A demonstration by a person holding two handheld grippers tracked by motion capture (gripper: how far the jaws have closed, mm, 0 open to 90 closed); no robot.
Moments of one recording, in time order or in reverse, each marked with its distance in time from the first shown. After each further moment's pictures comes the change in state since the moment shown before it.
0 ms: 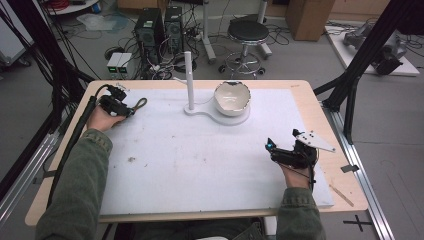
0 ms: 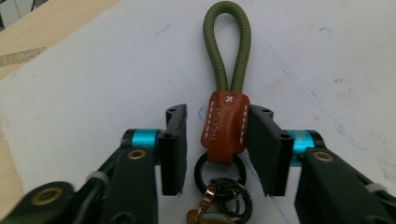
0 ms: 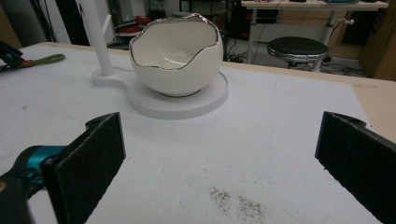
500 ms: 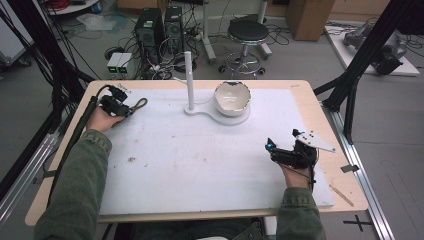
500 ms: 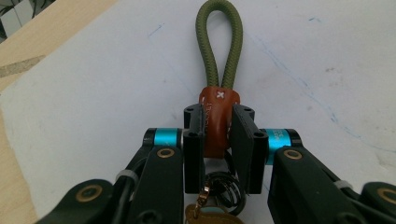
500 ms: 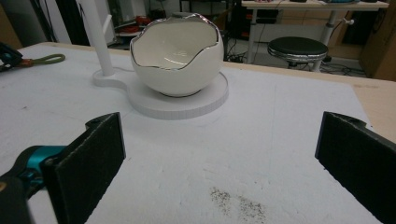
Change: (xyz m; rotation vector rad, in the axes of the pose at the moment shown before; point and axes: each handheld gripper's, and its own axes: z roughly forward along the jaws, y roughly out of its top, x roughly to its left) left arm -0.004 0.001 -0.005 0.000 0.002 0.065; right arm 0.000 0.000 0.000 -0.003 0.003 -0.003
